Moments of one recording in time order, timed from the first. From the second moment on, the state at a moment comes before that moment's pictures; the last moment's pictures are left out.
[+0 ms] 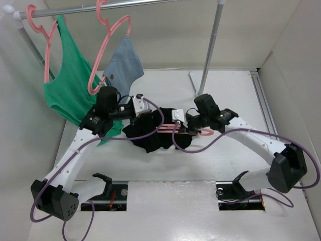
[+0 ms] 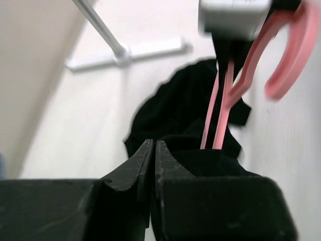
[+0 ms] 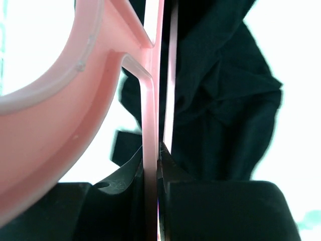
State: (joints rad) left arm -0.38 1.07 1.02 -0.42 0.79 0.66; right arm 0.63 1.36 1.03 -0.49 -0.63 -0.80
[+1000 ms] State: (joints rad) left arm -0.32 1.20 1.35 0.08 1.07 0.04; right arm 0.58 1.16 1.58 -1.18 -0.52 -1.09
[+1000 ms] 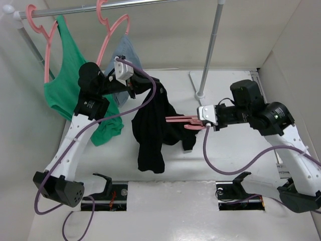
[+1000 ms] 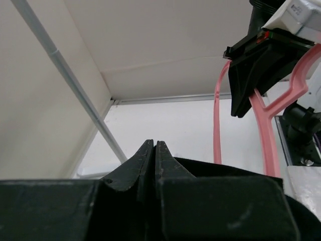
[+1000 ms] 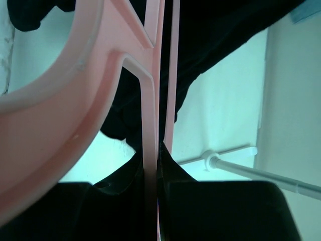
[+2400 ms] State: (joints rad) left arm -0.39 1.28 1.42 -0.64 1.06 0.60; right arm 0.57 1.36 1.06 -0.57 -0.97 -1.04
